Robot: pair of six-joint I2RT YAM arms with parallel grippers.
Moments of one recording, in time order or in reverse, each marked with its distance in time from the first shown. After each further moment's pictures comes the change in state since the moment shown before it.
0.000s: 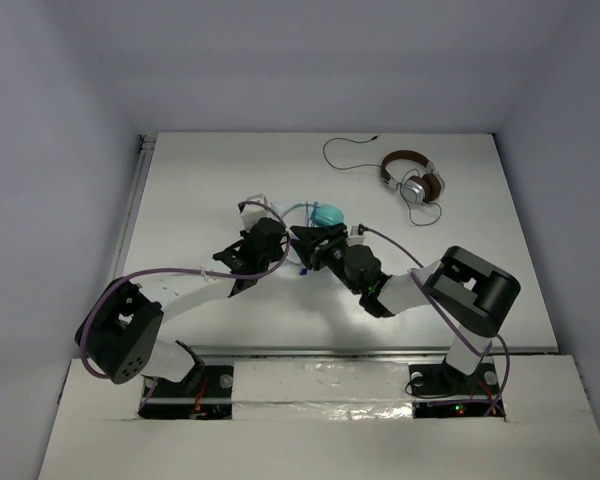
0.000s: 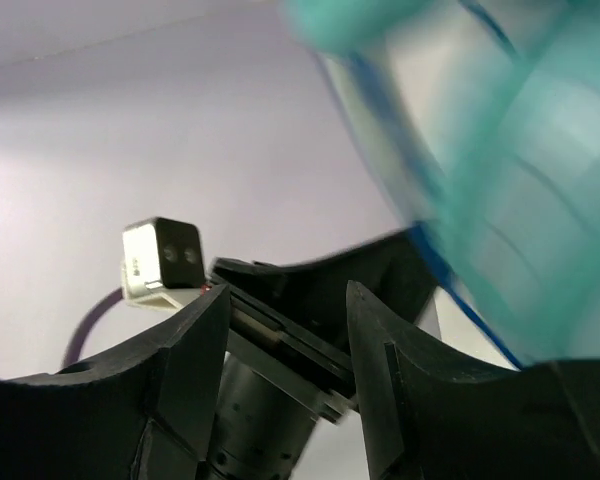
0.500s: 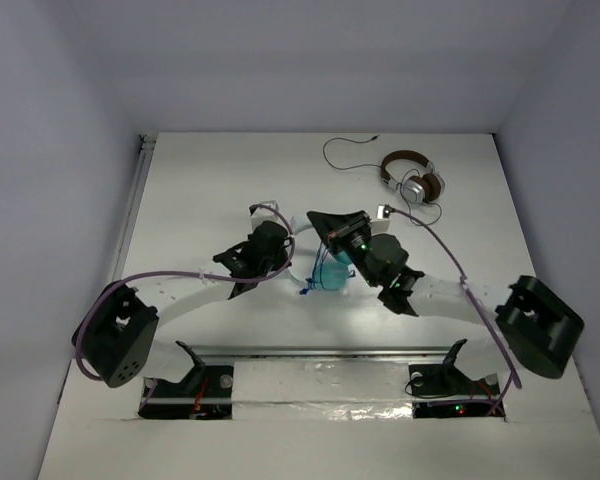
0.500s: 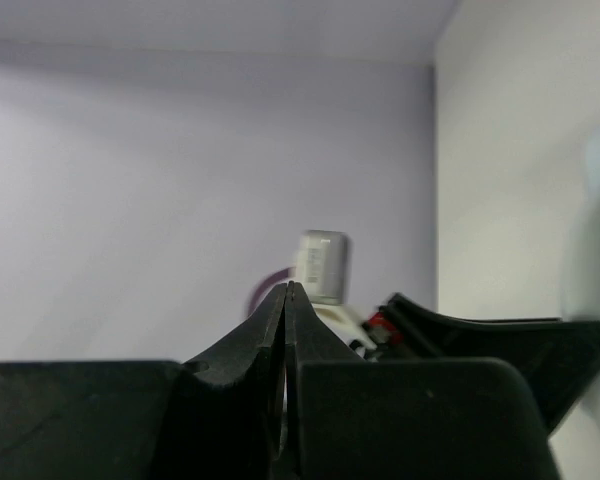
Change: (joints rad) left arm -0.026 -0.016 0.005 -0.089 0.129 0.060; right arm -0.010 -0.324 0.026 -0.267 0.092 -0.233
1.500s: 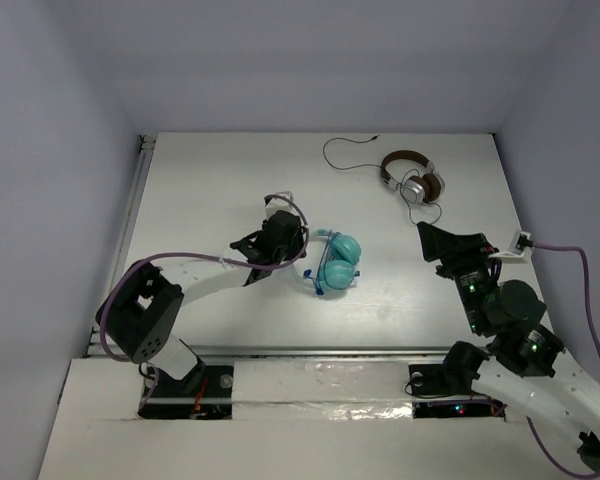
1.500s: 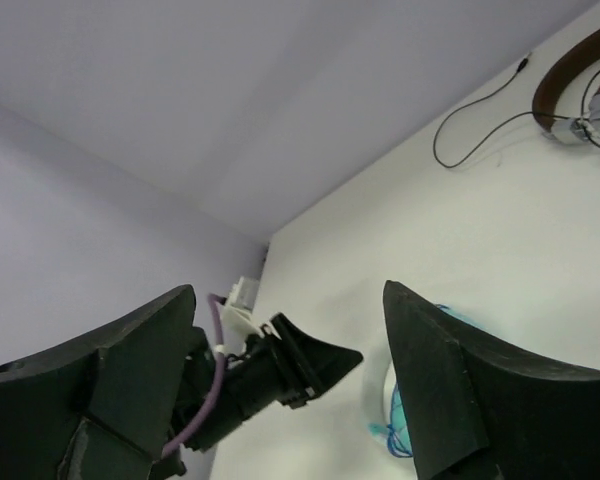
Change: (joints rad) left arm 0.000 0.158 0.111 0.056 0.035 0.031; right arm -0.004 -1.110 -0.001 -0.993 0.367 -0.698
